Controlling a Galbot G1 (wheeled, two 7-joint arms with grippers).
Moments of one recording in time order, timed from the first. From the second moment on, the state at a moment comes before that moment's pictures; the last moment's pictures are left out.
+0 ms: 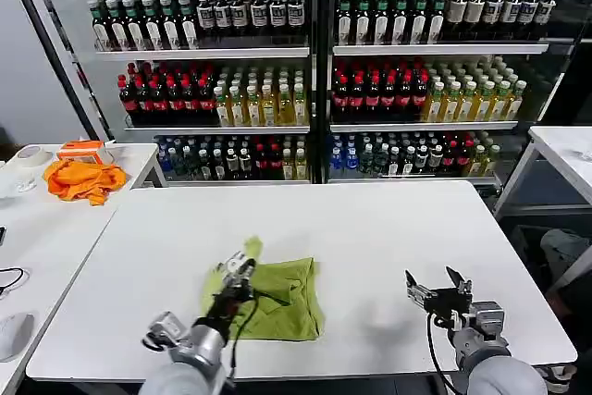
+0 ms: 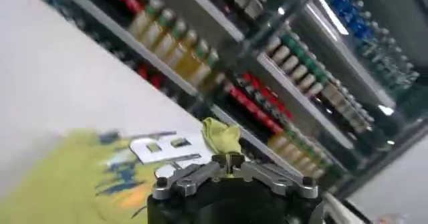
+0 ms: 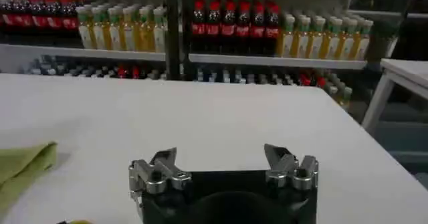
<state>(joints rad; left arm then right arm) 1.38 -1.36 -0.29 -2.08 -0.95 0.28 -0.22 -1.44 0.95 0.47 2.17 0.63 -0.50 0.37</state>
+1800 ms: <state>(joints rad) 1.45 -1.35 -0.39 -1.95 -0.50 0.18 -0.15 -1.42 0.97 0.47 2.15 0.62 -0.50 0.37</state>
